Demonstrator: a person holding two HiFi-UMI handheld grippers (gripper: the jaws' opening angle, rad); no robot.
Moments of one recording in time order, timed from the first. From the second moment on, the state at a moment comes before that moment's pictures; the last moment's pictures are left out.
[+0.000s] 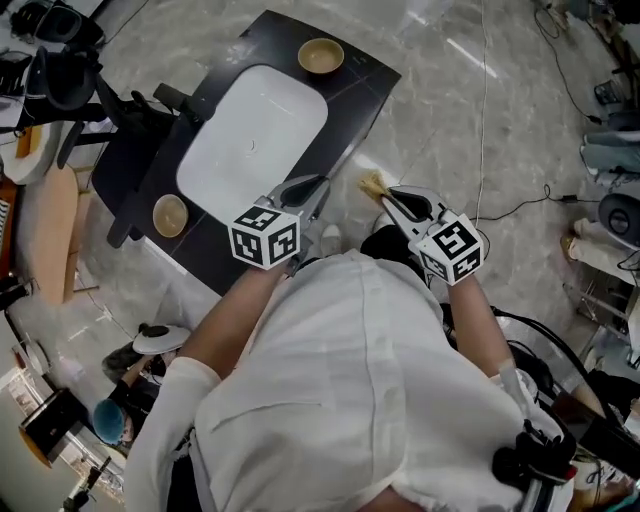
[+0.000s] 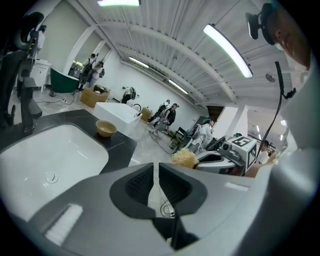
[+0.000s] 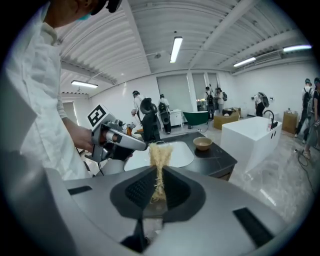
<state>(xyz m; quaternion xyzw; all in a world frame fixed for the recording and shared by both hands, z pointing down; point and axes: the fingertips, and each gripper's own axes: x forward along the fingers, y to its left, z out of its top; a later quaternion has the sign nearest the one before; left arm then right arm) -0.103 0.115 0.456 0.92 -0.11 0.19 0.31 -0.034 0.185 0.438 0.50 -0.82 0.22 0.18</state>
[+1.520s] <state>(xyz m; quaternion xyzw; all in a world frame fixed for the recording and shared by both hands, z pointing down) -0.009 -0.196 0.617 0.70 -0.45 0.15 0.54 0.138 -0.104 0.483 0.19 -0.93 0.20 0.24</state>
